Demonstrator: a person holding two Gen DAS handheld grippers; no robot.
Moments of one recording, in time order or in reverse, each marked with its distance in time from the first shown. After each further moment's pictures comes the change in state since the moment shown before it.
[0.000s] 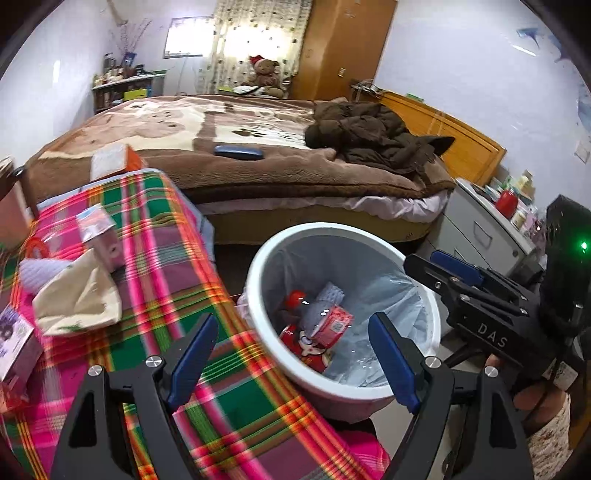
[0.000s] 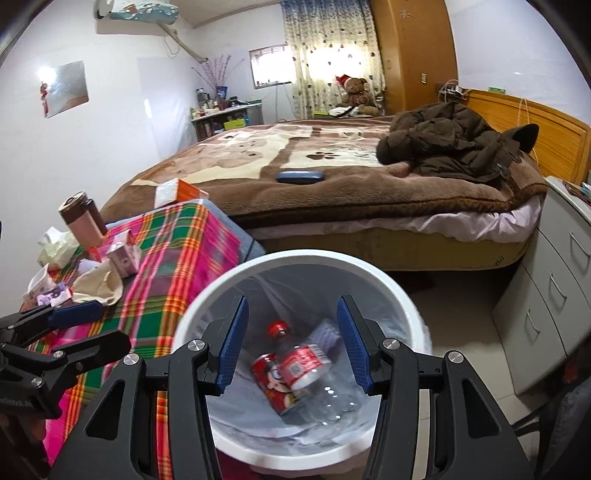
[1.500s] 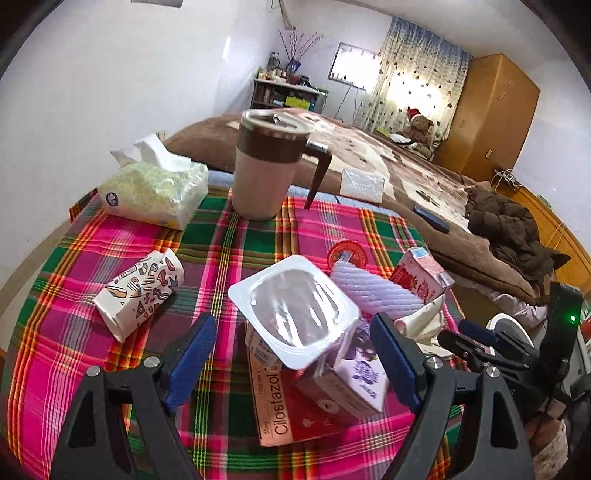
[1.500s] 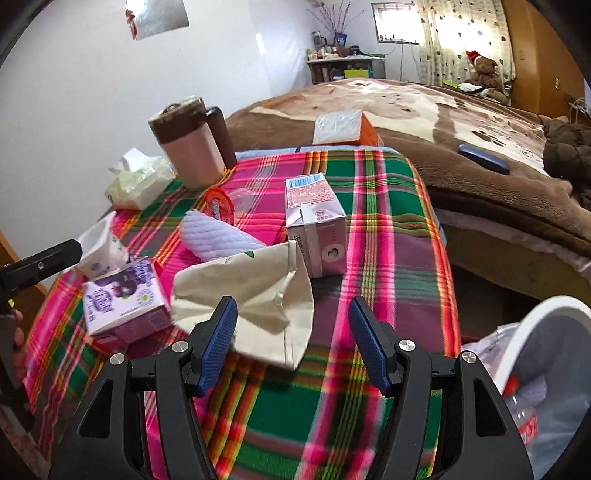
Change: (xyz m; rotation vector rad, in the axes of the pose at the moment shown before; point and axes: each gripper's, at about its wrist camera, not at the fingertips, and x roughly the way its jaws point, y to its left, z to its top) left arm -0.096 0.265 -0.034 -0.390 -0.141 0.362; right arm 0.102 0.188 0.005 -0.229 0.207 0.337
